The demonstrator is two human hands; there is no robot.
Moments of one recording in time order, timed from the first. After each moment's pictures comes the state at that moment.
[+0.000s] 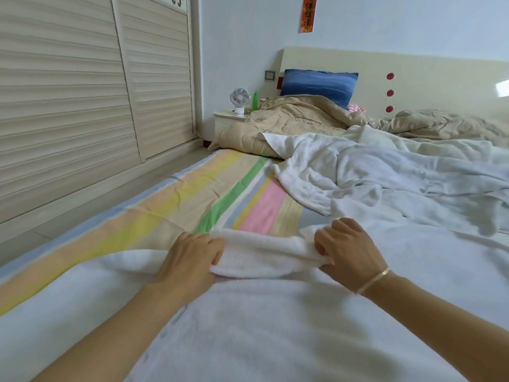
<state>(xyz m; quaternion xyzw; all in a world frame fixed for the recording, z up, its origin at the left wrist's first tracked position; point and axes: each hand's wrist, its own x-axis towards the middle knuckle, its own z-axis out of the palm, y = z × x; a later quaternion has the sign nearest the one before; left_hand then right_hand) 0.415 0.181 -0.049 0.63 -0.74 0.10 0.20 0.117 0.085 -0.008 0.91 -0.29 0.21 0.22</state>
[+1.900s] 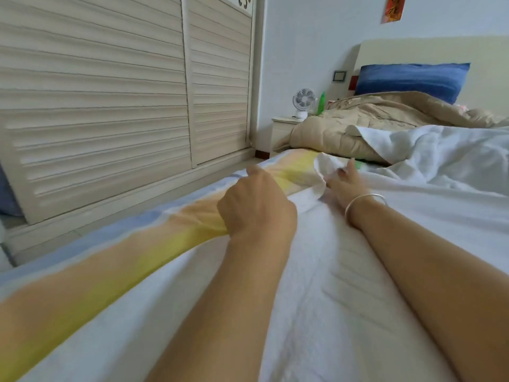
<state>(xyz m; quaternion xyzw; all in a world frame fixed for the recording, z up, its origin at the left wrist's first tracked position) 0.492 0.037 -0.032 0.87 -0.42 0.05 0.26 0.401 -0.190 -0.077 0.70 -0.46 0.39 -0.38</state>
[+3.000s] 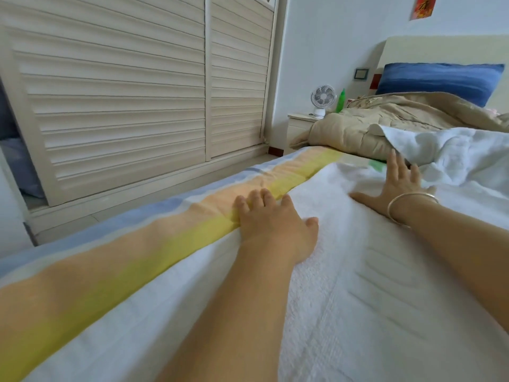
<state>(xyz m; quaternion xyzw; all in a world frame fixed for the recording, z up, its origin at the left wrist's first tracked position) 0.517 0.024 -0.075 0.85 -0.53 -0.02 0.09 0.360 -0.218 -0.084 0.78 -0.60 0.15 0.07</state>
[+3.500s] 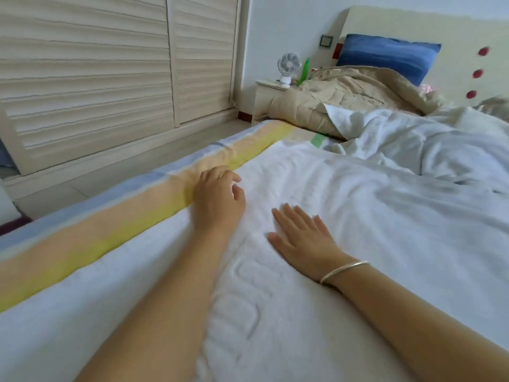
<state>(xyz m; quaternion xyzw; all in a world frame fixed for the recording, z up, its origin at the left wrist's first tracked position) 0.515 0.072 -0.090 0.76 -0.50 0.08 0.41 0.319 0.052 -0.081 0.90 -0.42 0.01 -0.09</state>
